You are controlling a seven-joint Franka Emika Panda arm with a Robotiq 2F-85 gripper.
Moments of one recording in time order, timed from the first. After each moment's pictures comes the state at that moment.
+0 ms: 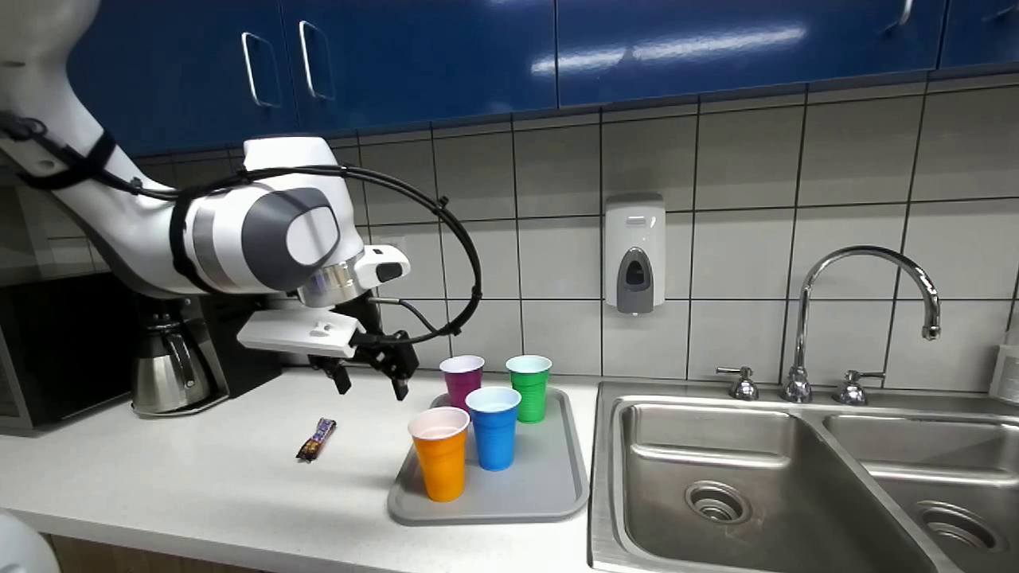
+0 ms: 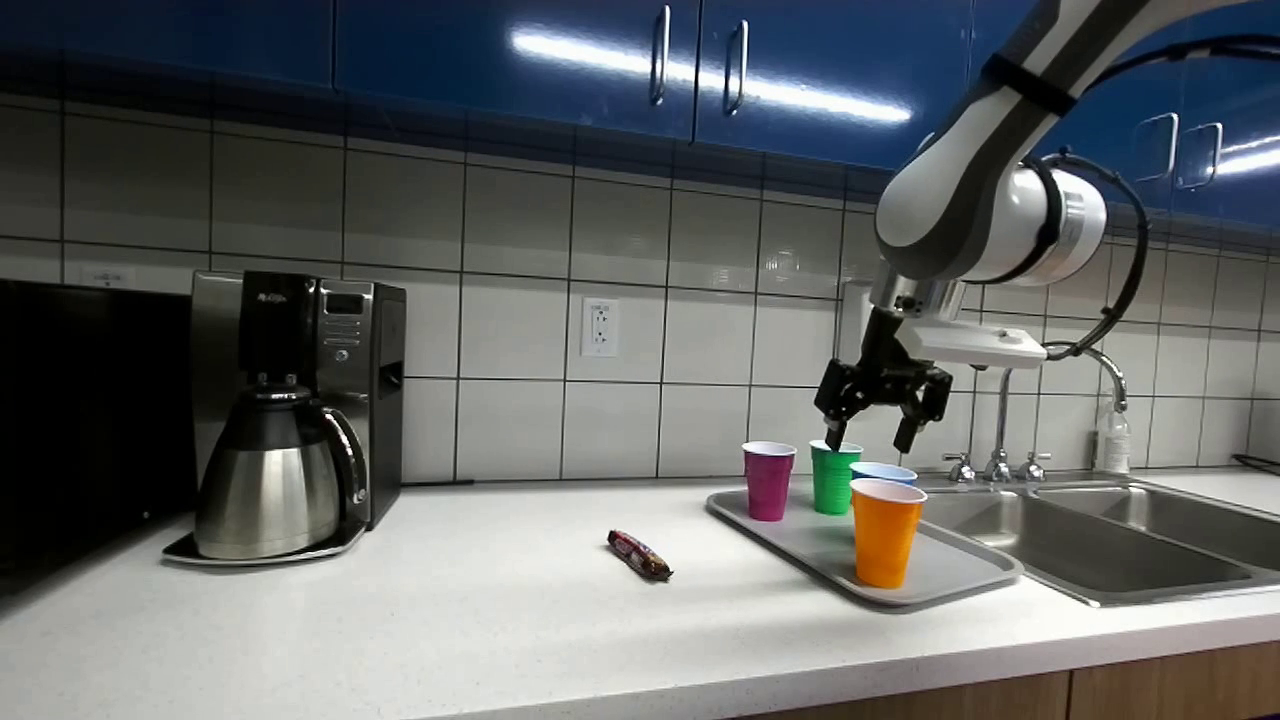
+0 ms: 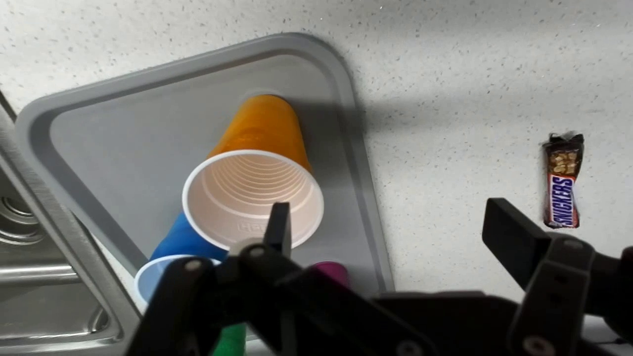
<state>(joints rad) 0.00 -0.34 0.06 -2.75 0.03 2.73 0.03</state>
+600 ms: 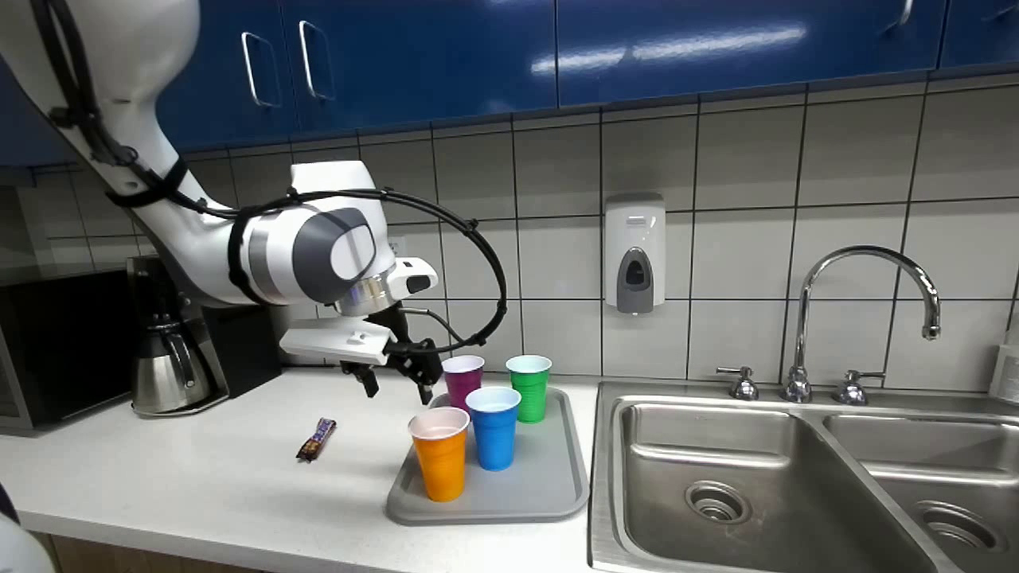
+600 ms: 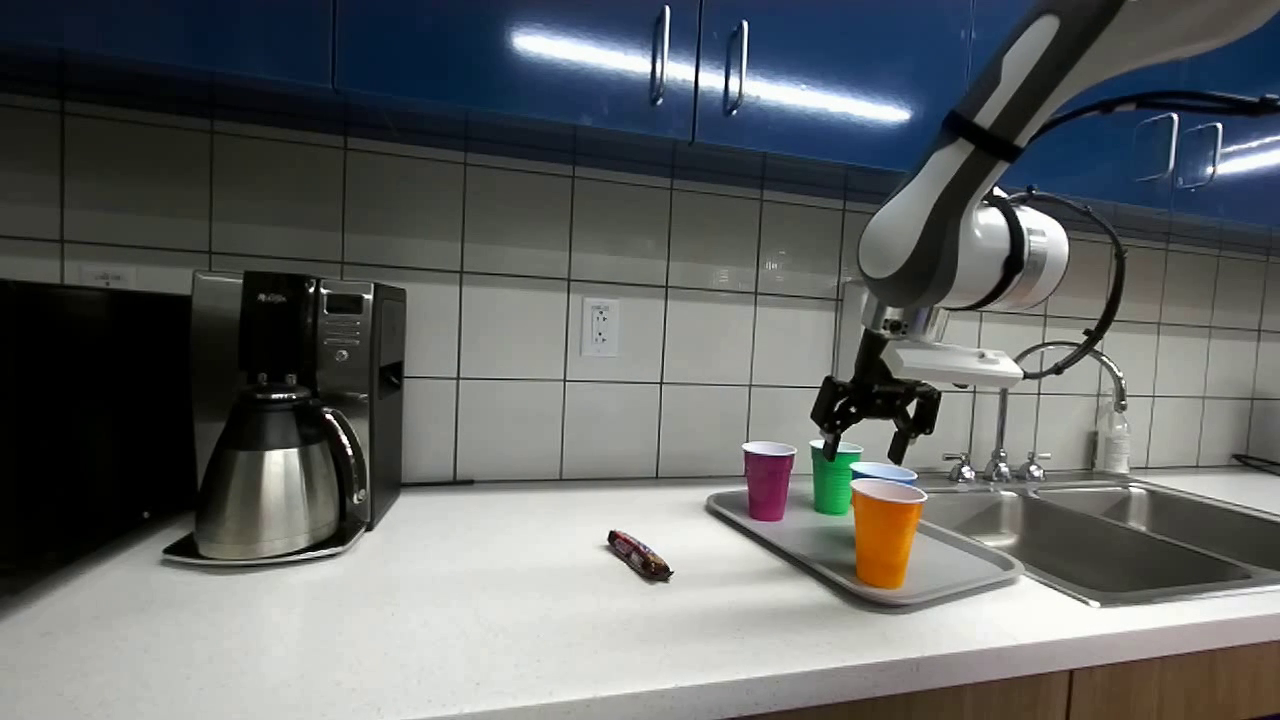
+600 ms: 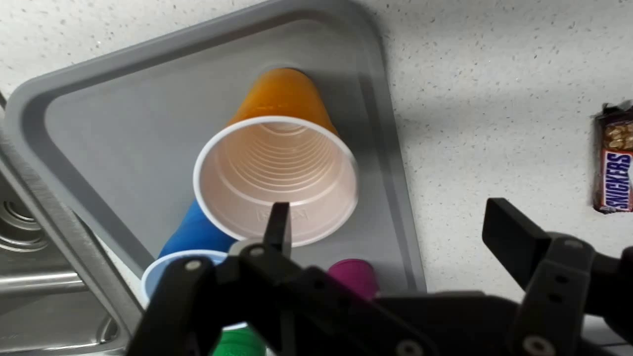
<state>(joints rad) -0.02 -0.18 0.02 -2.66 0.01 2.78 0.03</state>
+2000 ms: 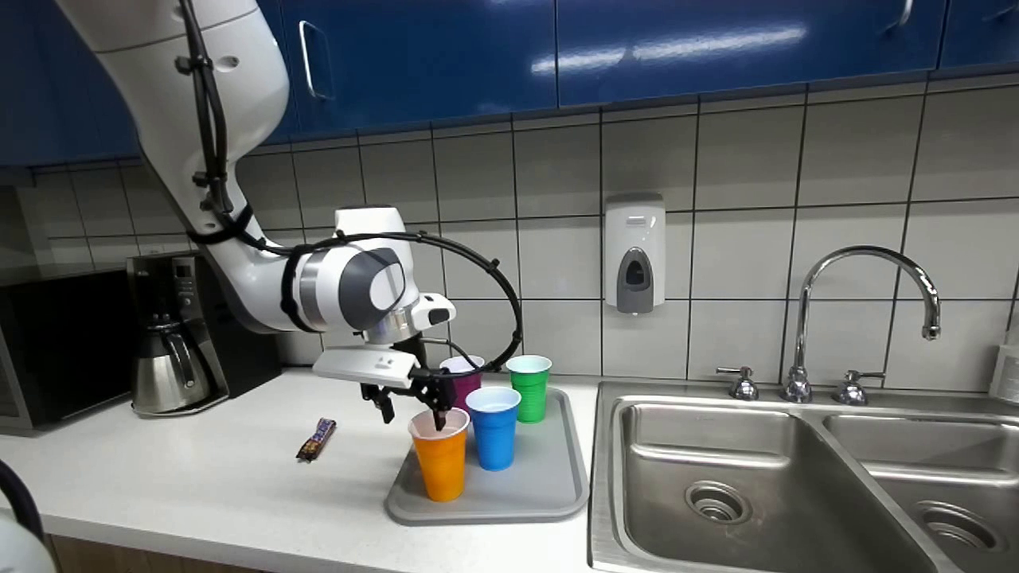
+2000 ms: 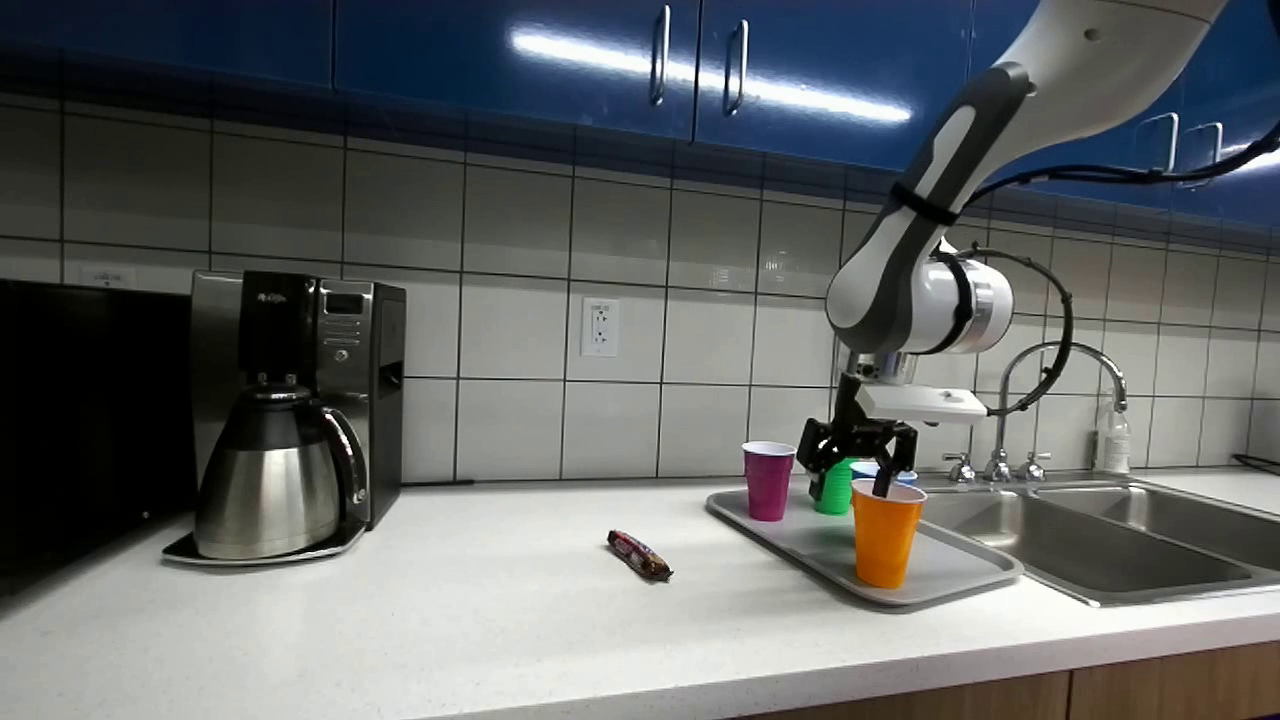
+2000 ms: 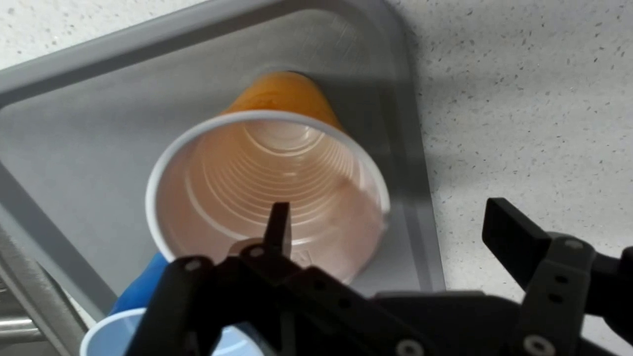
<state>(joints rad) -0.02 0.06 0.01 -2.52 0.00 2.78 0.03</state>
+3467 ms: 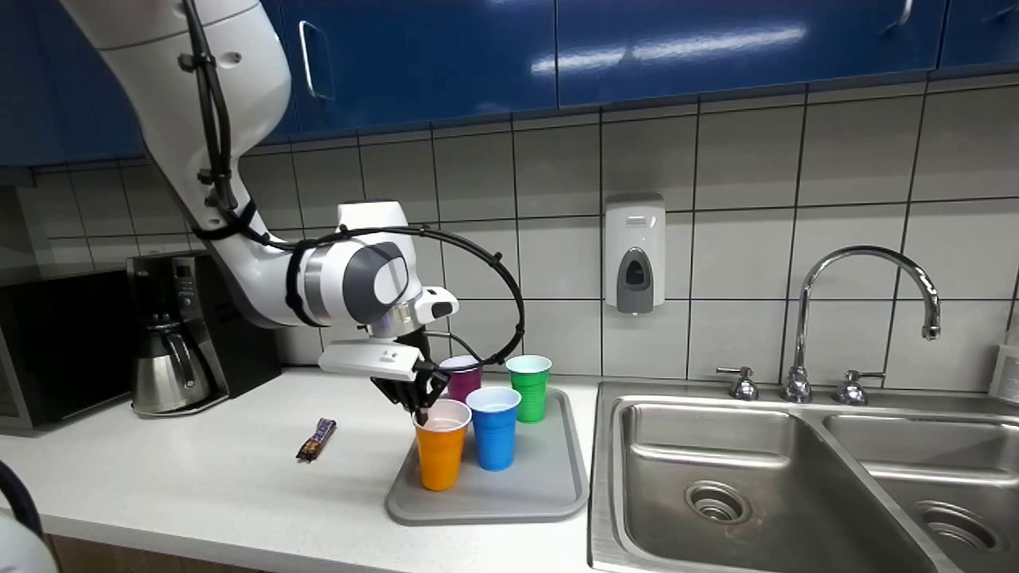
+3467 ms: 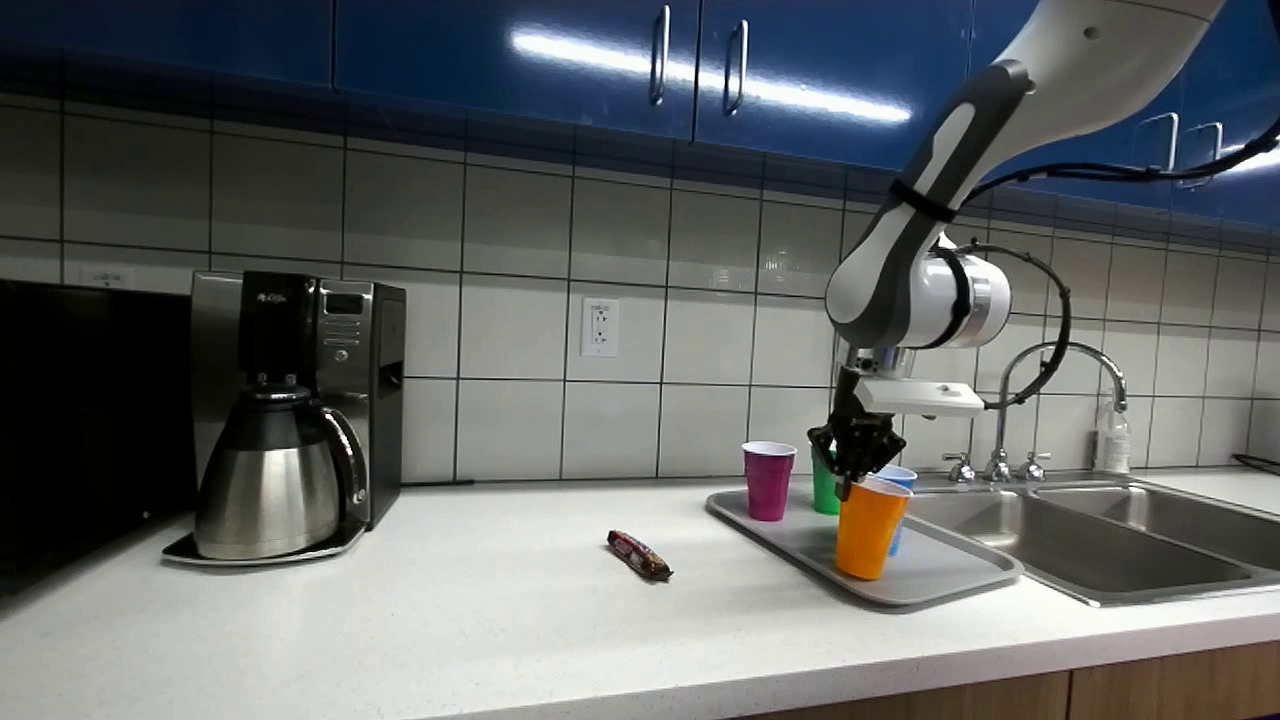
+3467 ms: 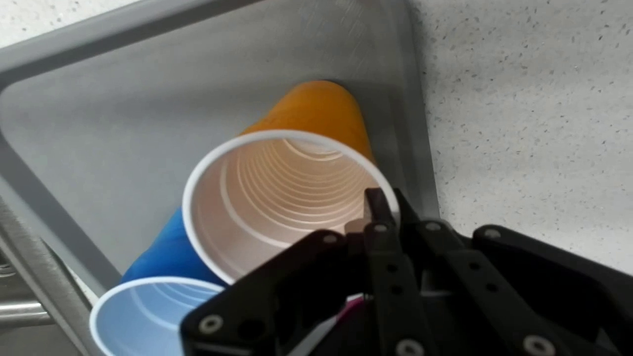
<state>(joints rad) -0.01 0.06 0.00 -2.50 -0.01 2.78 0.03</state>
